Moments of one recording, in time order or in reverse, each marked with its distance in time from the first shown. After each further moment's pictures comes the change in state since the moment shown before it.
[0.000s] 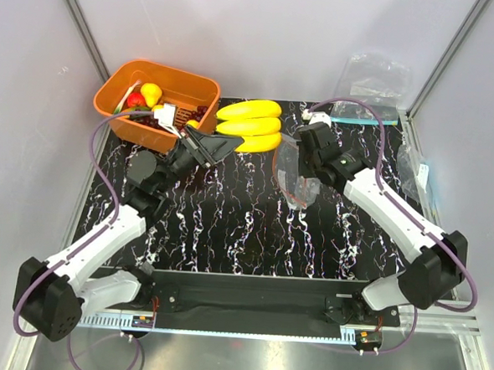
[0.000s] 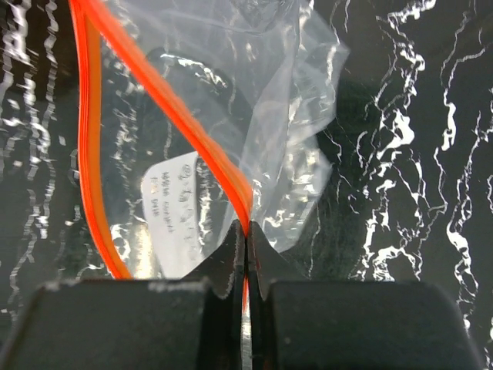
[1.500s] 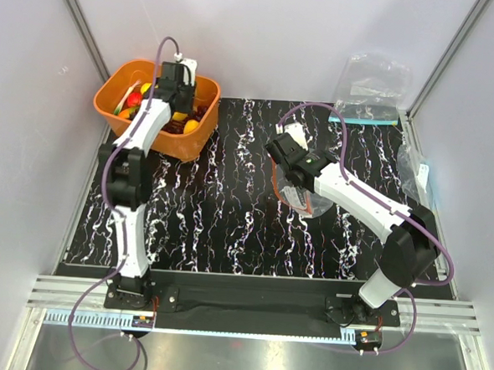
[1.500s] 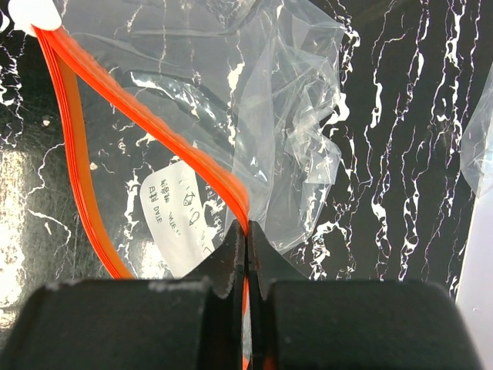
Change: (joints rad) left arm 0.380 1.143 1.257 -1.176 -0.464 1.209; right arm 0.142 0.180 0.074 -0.138 0.300 -0.037
